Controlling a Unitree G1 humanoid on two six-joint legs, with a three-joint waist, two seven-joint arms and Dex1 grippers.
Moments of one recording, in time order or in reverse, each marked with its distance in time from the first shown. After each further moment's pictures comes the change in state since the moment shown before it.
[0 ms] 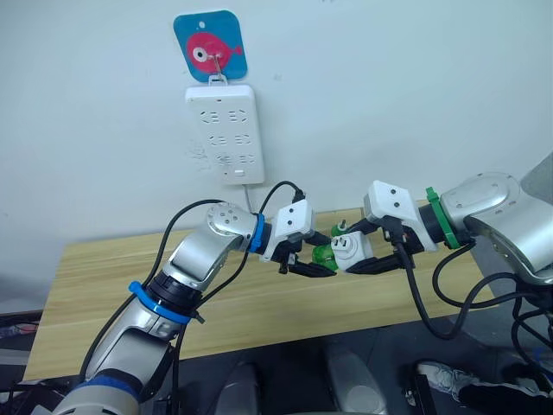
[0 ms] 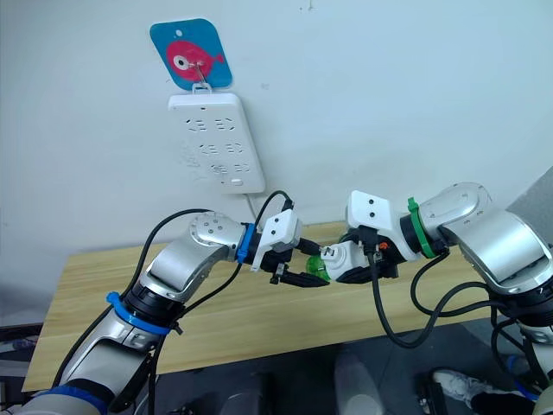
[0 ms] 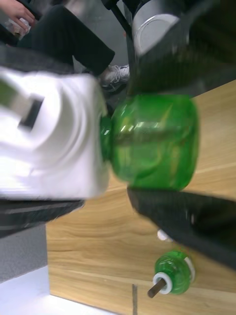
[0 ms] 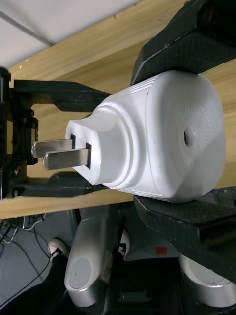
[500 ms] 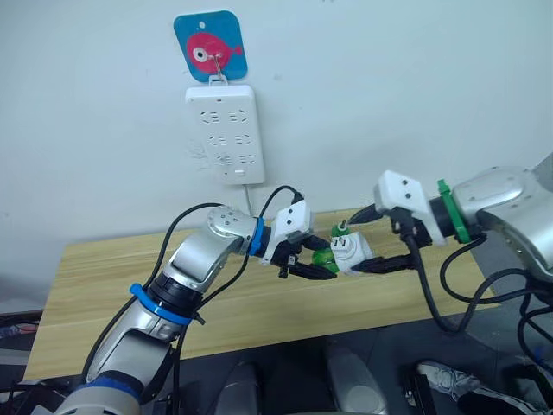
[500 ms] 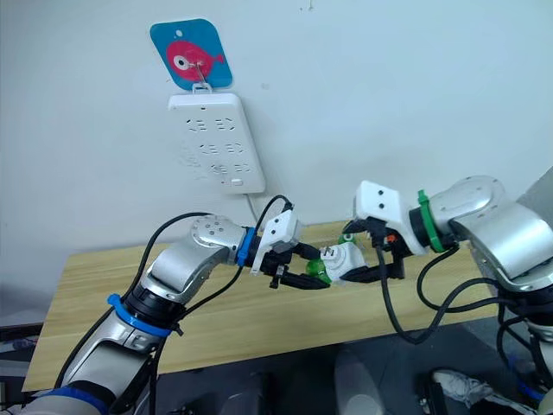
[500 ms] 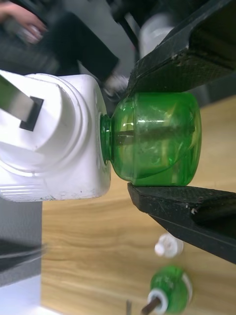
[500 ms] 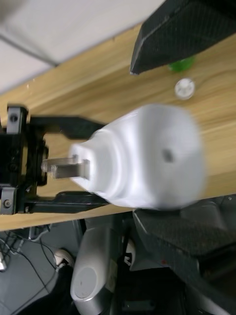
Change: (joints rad) left arm 0.030 -0.005 0.049 0.000 -0.077 0.127 0.000; right arm 0.007 -0.061 -0.107 0.019 0.031 -0.017 0.004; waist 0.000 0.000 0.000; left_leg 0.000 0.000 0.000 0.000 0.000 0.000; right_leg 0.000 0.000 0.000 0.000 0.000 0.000
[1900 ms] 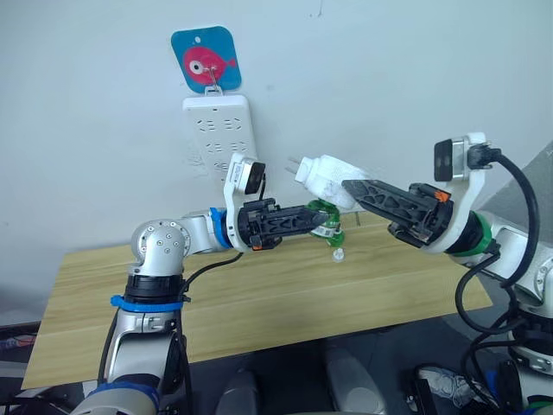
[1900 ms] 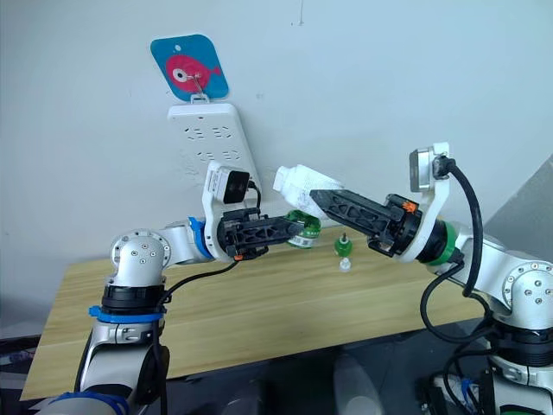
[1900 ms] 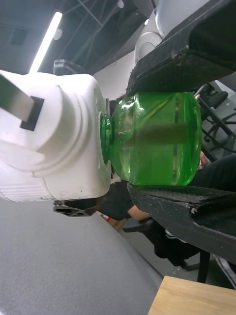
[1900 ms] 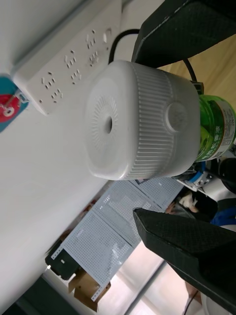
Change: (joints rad) left arm -0.005 -0.119 0.448 0.005 -0.775 0.637 0.197; right arm 0.306 0.392 -0.417 -0.006 1.434 0.076 -1.140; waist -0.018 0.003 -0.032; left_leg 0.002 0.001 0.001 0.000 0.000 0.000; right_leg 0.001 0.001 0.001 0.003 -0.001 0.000
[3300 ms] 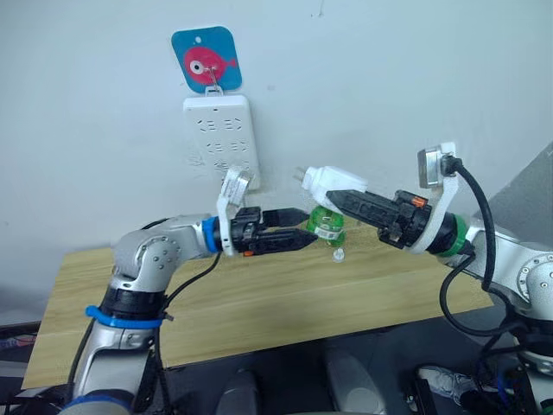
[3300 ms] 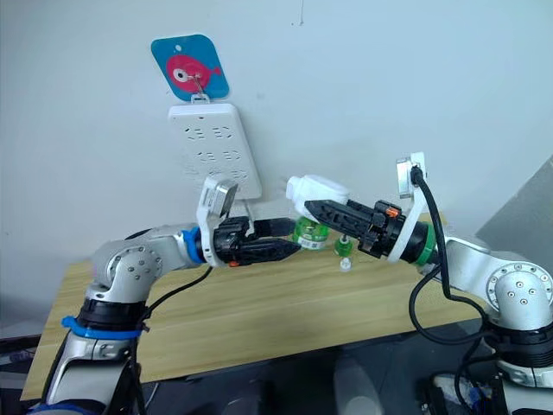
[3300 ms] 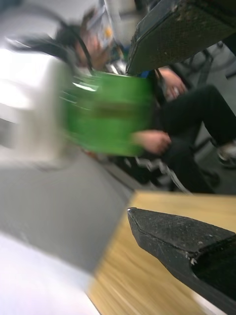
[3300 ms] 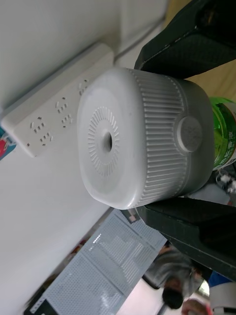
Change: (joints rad) left arm 0.154 0.189 -0.077 -0.051 0.252 -0.263 0.057; right arm 0.014 -0.072 0.092 -0.085 -0.245 -0.115 0.054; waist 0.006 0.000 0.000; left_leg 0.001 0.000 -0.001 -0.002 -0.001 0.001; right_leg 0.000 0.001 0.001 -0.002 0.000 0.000
